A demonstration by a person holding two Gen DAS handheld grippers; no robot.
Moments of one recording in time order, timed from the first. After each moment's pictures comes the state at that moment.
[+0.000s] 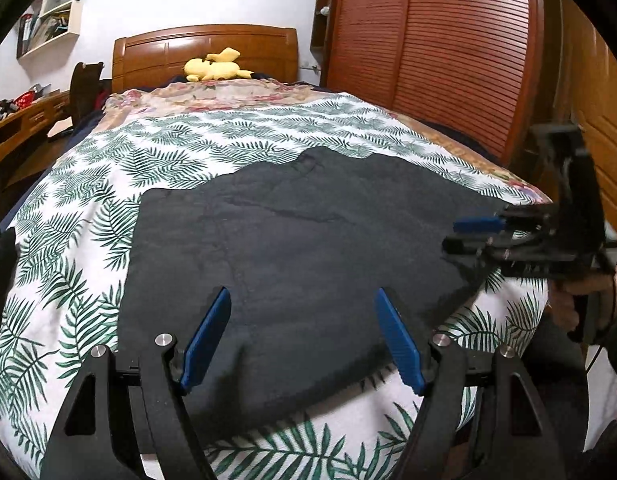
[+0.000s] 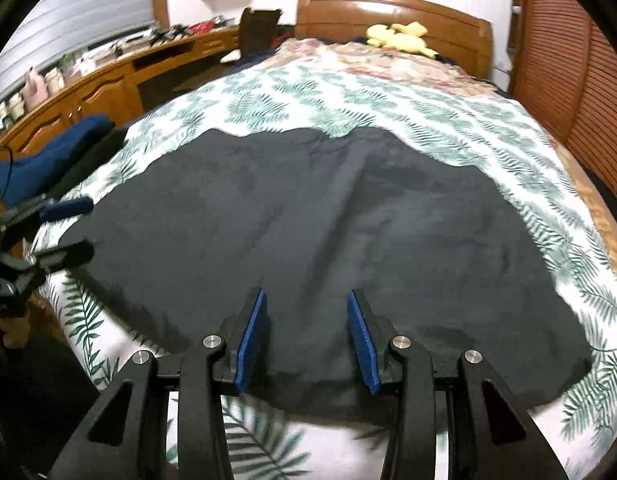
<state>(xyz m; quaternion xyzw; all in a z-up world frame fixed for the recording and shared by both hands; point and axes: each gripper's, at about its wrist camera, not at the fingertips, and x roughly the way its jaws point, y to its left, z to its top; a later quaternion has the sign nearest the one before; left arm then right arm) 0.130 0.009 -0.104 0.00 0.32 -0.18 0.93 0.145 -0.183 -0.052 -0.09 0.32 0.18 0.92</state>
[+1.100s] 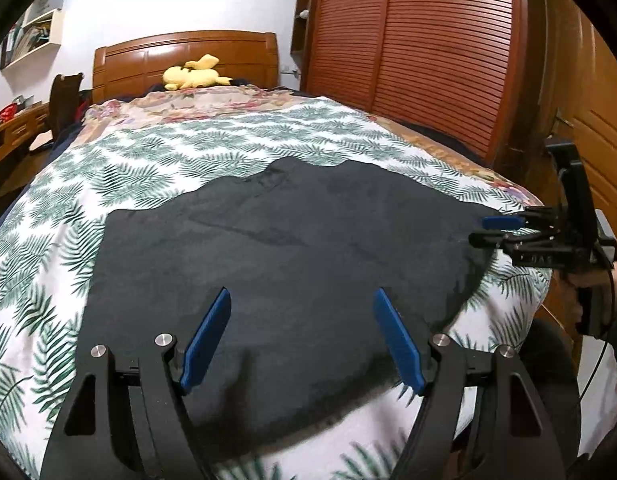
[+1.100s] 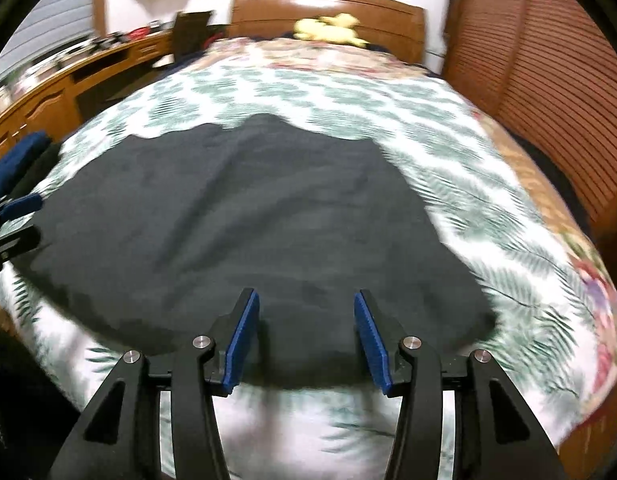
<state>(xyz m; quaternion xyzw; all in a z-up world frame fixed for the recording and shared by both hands) 0.144 -0.034 -0.097 0.01 0.31 -0.22 0.92 0.133 -0.275 -0.043 -0.07 0.33 0.05 0.94</state>
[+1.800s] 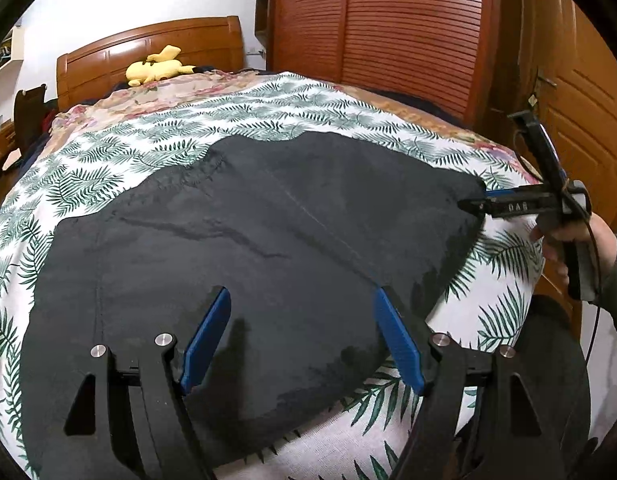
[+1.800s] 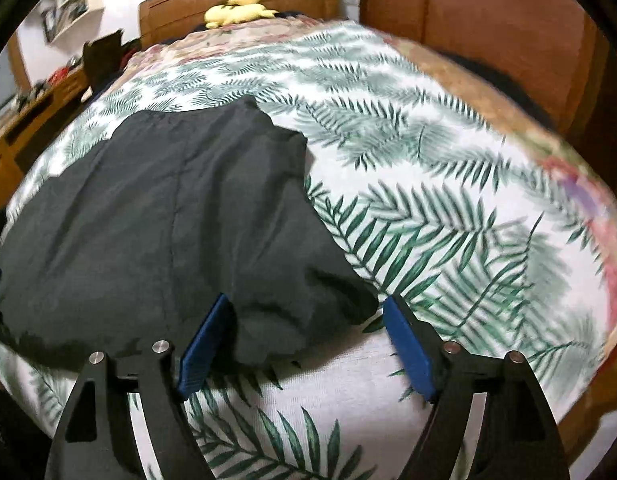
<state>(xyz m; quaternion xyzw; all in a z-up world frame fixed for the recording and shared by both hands) 0.150 -0.094 -0.115 0.06 0.34 -0.25 0.90 0.174 -0.370 -0.074 0.06 0.38 -0.01 0.92</state>
